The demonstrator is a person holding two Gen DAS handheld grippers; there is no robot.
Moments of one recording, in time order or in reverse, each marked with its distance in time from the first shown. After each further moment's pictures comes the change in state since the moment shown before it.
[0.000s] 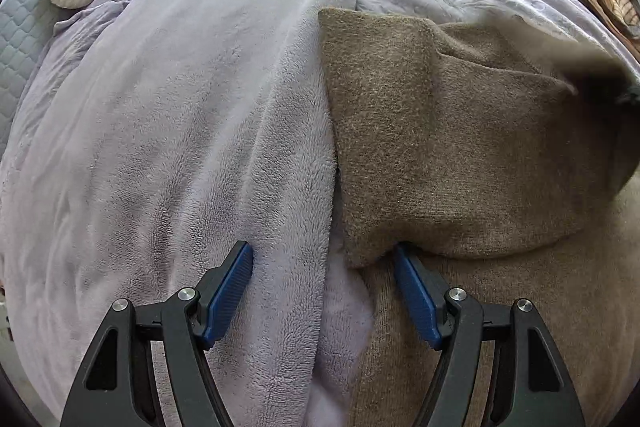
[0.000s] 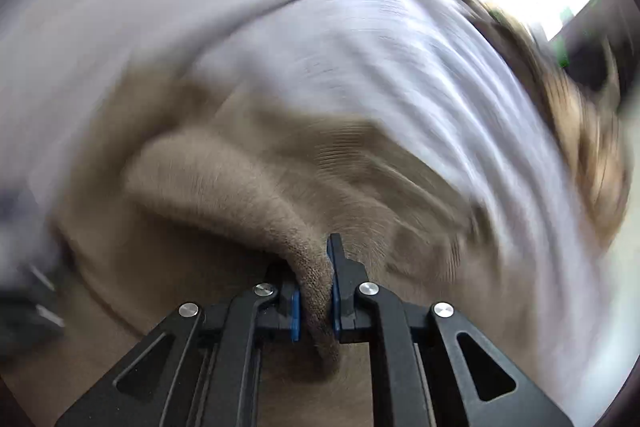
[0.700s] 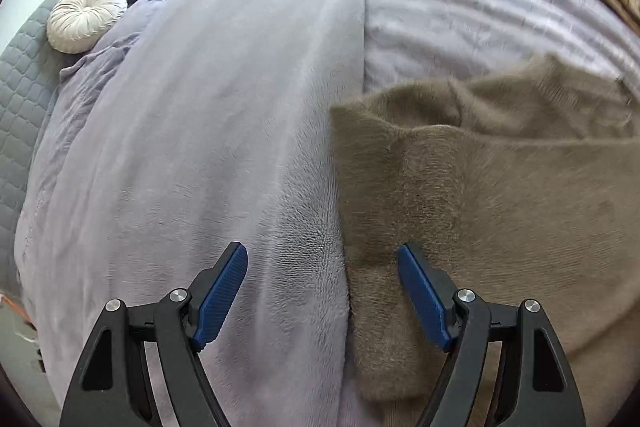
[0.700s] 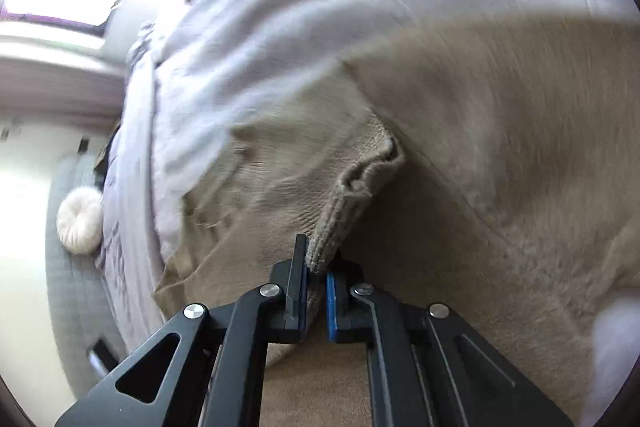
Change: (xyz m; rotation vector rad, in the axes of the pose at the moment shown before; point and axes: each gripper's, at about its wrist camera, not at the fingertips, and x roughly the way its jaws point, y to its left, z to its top) left arm 0.024 -0.009 0.069 0.073 -0.034 0.119; right arm -0.031 -0.177 -0.106 0.995 0.019 0.376
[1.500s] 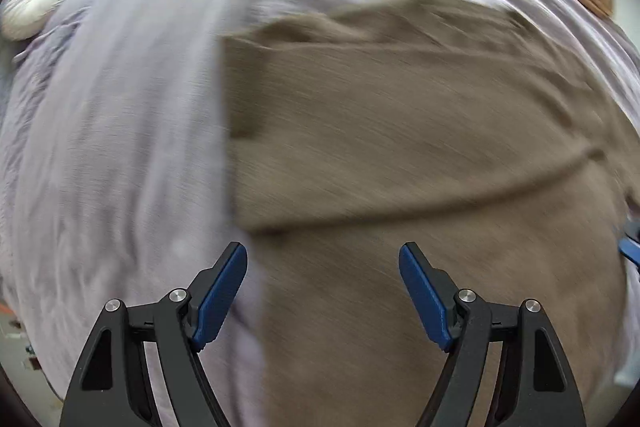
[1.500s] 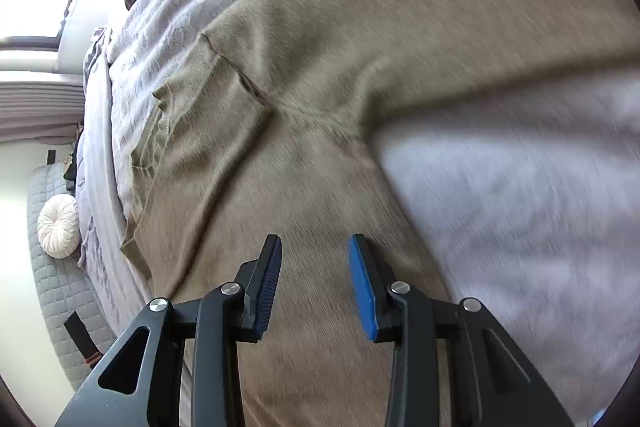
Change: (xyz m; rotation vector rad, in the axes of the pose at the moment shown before) left arm -0.070 -0.042 -0.042 0.094 0.186 -0.227; right arm -0.059 -0.079 -0.055 0.195 0.125 -0.131
